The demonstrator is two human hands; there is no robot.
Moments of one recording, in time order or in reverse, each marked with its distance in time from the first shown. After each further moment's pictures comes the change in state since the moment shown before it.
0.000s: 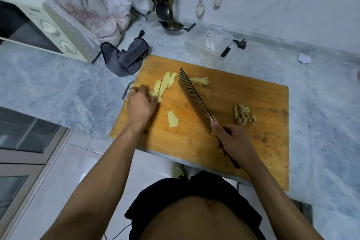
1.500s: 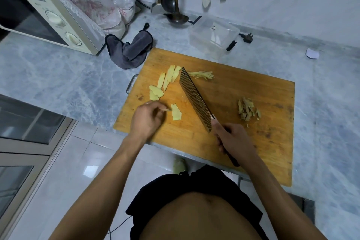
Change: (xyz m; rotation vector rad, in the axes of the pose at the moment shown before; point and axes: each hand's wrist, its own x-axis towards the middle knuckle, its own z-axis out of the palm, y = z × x) left_hand -0.067 -0.023 -0.002 -0.249 -0.065 0.340; right_hand -0.005 0.005 0.011 0.026 -0.044 0.039
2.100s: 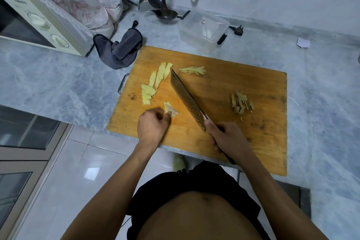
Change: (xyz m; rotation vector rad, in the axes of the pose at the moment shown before) left_hand -0.013 0.037 0.034 -0.005 0.040 -0.396; right_hand -0.003 0.011 0.000 -0.050 -0.026 0.017
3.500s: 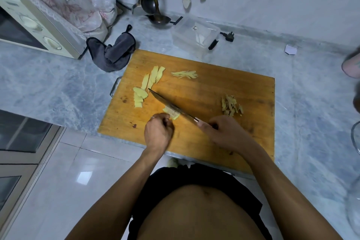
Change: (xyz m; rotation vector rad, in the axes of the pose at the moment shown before) left_hand -0.017 0.017 0.039 0.026 -0.015 -0.008; right_hand 0.015 -0.009 -0.040 -0.397 -0.183 -0.167
